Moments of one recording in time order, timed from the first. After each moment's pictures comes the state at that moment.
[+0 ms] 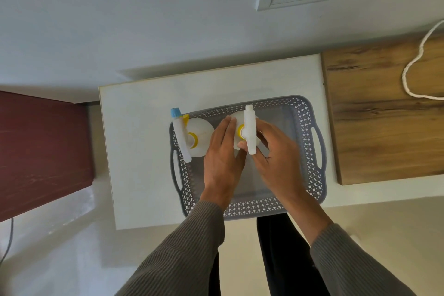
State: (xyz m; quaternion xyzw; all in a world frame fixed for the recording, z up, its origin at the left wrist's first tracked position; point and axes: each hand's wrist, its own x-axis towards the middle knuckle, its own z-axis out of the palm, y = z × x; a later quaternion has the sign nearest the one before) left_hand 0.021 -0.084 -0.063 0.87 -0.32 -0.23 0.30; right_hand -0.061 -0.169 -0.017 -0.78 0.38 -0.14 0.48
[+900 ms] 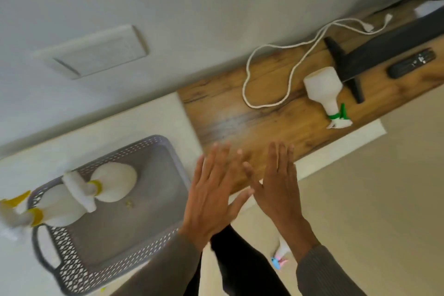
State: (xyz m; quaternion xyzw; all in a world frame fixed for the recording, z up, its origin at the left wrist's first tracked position) left_hand -0.161 -0.222 -0.018 0.71 -0.66 -0.18 0.19; right_hand -0.298 -0.295 0.008 -0.74 0.63 0.06 0.23
